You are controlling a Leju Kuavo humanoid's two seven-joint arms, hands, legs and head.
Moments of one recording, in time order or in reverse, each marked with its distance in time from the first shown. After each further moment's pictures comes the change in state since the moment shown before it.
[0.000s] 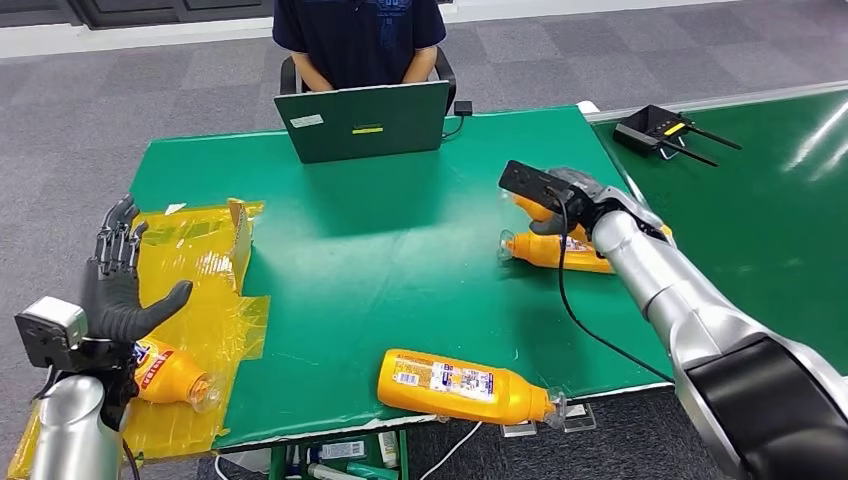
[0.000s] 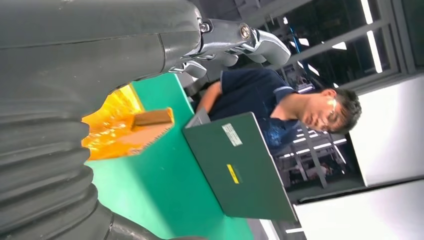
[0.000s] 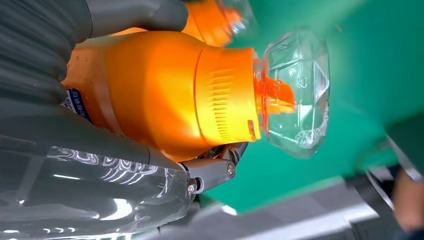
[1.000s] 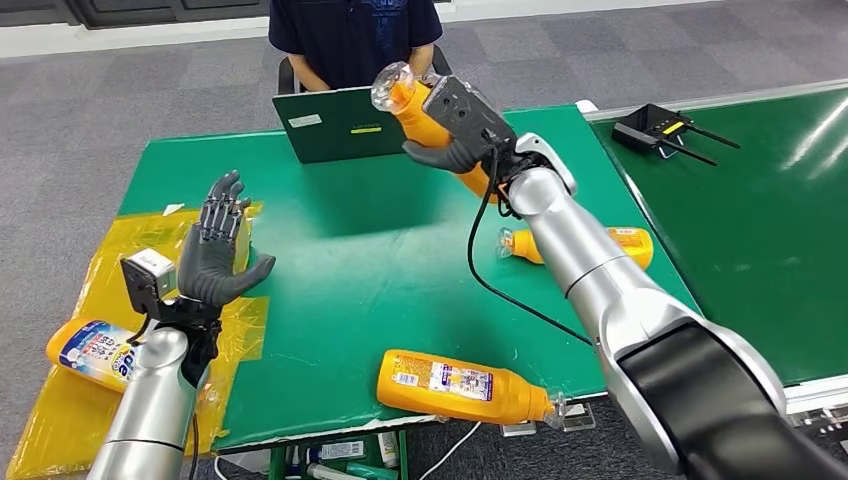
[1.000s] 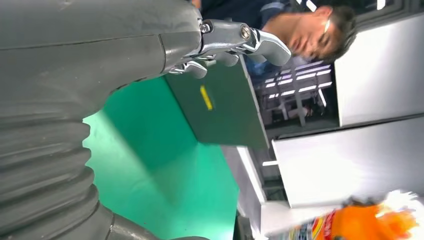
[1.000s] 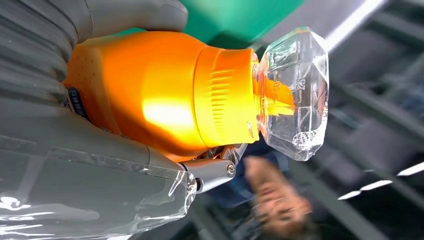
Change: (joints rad) left arm -0.195 -0.110 -0.205 0.285 0.057 -0.048 -0.021; right arm -0.026 0.259 -0.088 -0.178 -0.262 -0.113 -0.306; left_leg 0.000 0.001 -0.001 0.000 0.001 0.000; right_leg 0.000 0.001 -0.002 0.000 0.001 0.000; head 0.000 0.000
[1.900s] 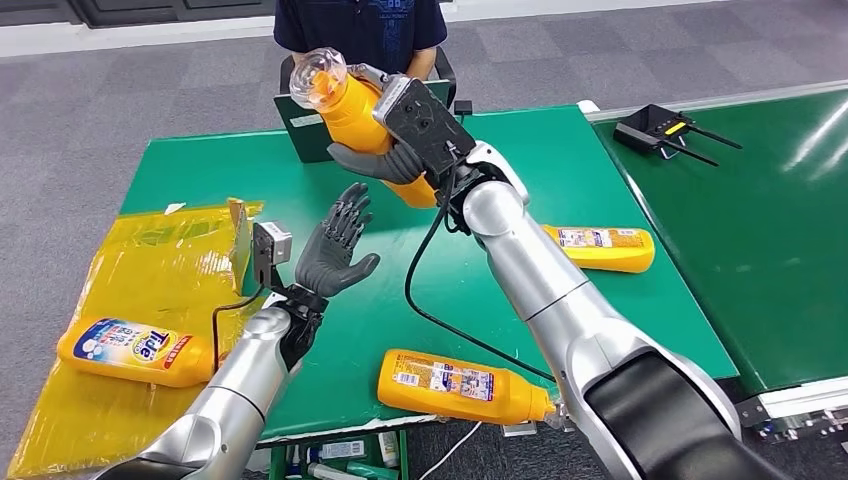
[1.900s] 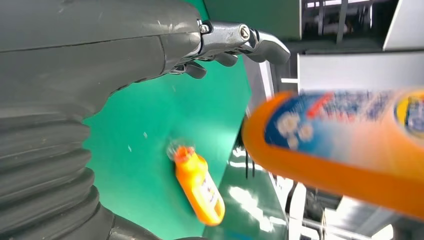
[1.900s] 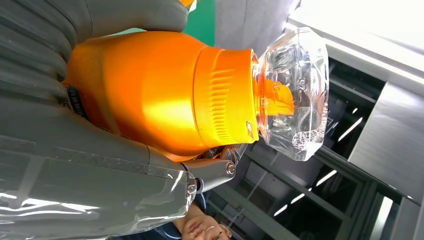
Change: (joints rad) left arm -0.238 -0.218 -0.082 0.522 0.034 -0.100 -0.027; right arm 0.077 0.104 -0.010 -0.212 -0.071 0.043 -0.002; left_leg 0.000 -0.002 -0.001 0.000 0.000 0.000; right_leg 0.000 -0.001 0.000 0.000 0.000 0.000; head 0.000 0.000
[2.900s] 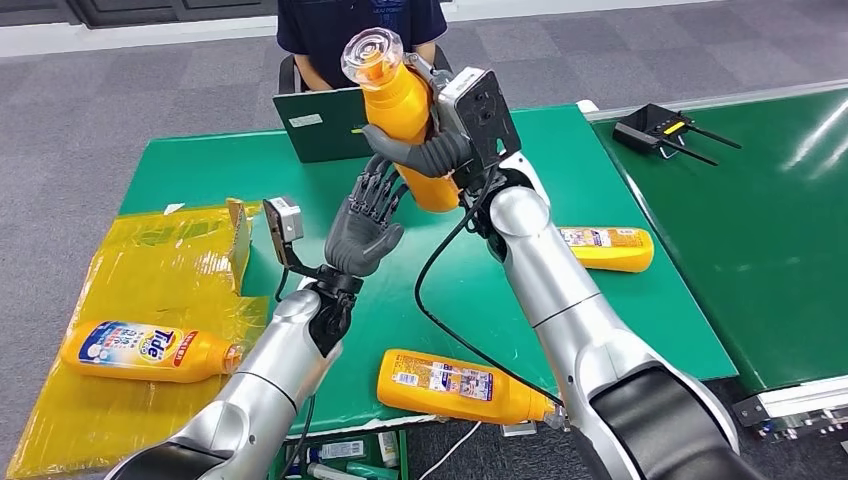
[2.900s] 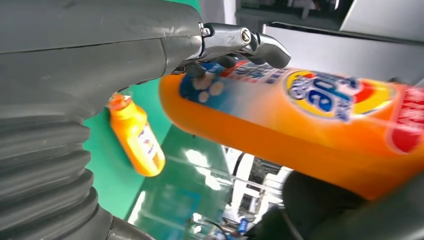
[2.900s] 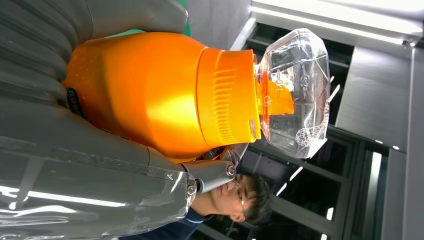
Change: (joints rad) left arm -0.053 -0.114 -0.025 -0.015 0.174 -0.051 0.001; right arm 0.067 -0.004 -0.140 -0.029 -0.068 0.035 -0.045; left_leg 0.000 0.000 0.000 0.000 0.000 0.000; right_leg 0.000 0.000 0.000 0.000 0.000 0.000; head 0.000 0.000
